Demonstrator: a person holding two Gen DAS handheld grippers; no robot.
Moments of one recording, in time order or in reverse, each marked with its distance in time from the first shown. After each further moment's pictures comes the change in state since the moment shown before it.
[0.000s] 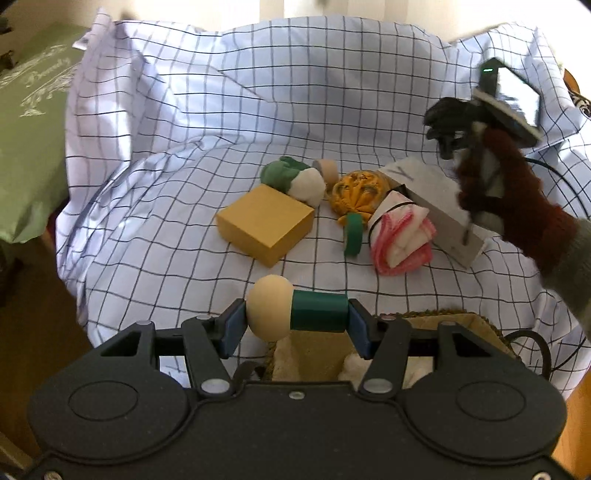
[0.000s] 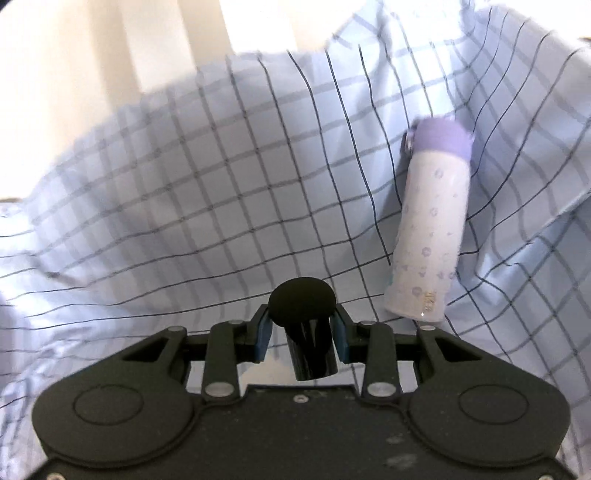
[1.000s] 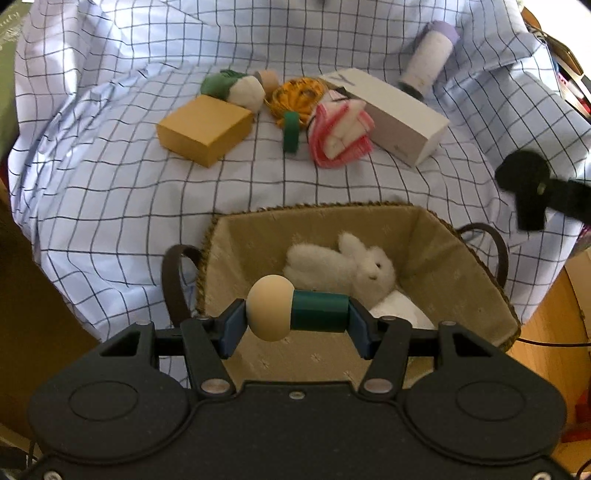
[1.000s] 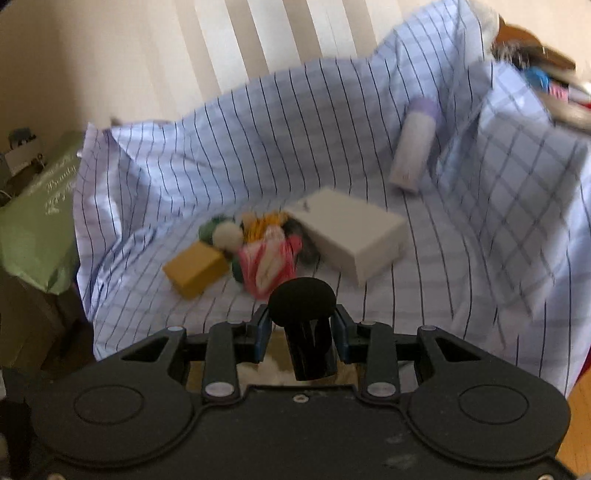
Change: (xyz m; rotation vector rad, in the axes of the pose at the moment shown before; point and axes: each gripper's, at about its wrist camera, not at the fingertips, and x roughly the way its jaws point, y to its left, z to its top) left arm -0.003 -0.019 -0.045 0.070 0.237 -0.150; right arm -0.273 -0.046 -0.144 -0.131 0.148 0.222
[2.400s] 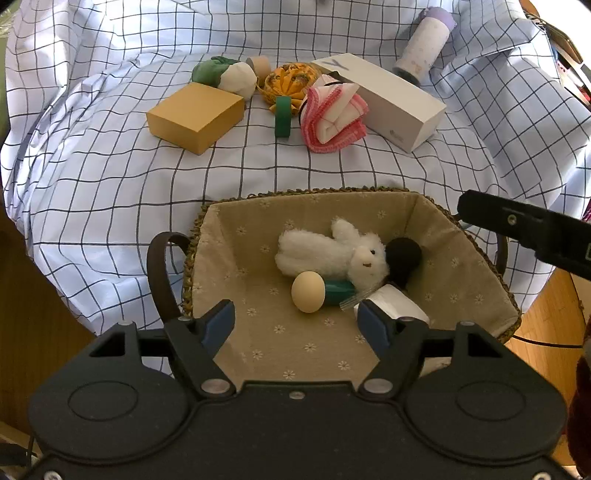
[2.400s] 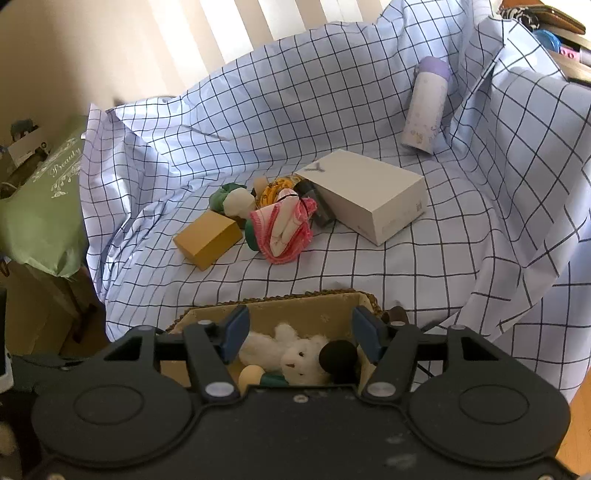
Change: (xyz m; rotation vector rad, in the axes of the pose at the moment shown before) left arm 0.005 -0.005 -0.002 0.002 0.036 -0.001; right arm 0.013 0.002 -0.008 0.032 0.084 0.050
